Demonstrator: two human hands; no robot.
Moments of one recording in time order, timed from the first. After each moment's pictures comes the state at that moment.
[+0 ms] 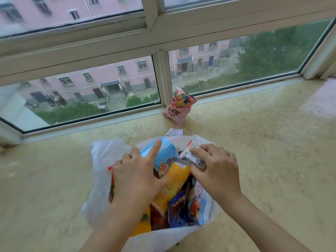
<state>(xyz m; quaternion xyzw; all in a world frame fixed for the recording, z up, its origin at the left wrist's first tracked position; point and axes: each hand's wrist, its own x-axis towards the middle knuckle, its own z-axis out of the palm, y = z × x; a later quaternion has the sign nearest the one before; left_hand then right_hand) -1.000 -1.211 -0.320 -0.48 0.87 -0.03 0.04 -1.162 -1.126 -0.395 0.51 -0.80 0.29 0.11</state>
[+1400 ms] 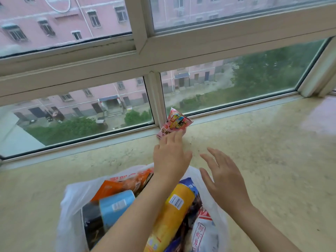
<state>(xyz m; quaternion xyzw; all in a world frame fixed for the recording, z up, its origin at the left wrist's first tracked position) -1.157 -1.294 -0.373 -0.40 0.90 0.11 -0.12 -1.249 -1.168 -0.426 0.52 -0.81 0.25 0.11</state>
